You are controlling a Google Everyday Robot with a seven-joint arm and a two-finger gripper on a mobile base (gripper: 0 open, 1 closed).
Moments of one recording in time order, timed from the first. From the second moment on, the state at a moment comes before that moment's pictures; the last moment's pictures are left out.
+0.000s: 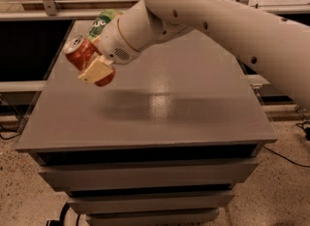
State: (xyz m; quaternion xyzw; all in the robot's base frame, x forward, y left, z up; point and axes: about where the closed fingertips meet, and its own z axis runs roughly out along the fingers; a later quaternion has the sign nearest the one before) arm 0.547 0.160 0.921 -0.66 0.60 0.26 0.37
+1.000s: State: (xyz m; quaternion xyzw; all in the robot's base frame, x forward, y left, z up) arm 0.611 0.036 0.882 -0.66 0.68 0.14 0.29
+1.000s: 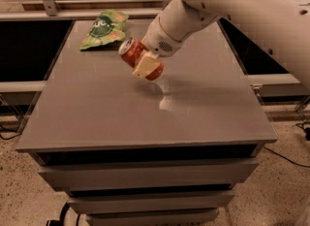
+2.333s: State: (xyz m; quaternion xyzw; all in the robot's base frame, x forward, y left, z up) arm 0.619 -0.019 0.898 -0.70 0.68 -0.05 0.20
